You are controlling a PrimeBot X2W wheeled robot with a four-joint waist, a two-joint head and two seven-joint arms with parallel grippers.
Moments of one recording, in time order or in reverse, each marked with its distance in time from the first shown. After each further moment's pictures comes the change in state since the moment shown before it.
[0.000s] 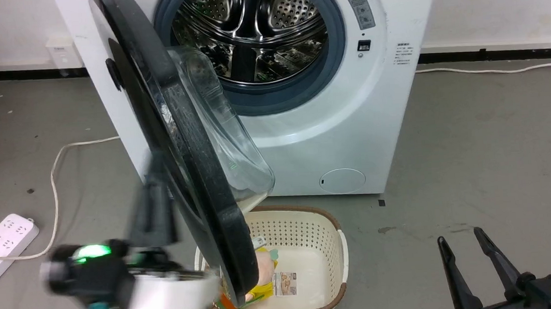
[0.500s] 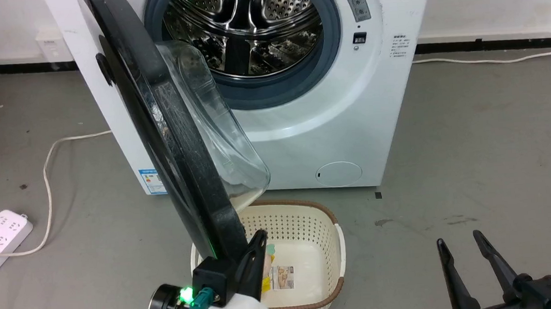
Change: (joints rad) left arm 0.041 -0.009 -0.263 0.298 -0.062 0.004 0.240; right arm -0.001 0.001 0.011 0.020 0.000 0.000 0.000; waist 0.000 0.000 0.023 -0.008
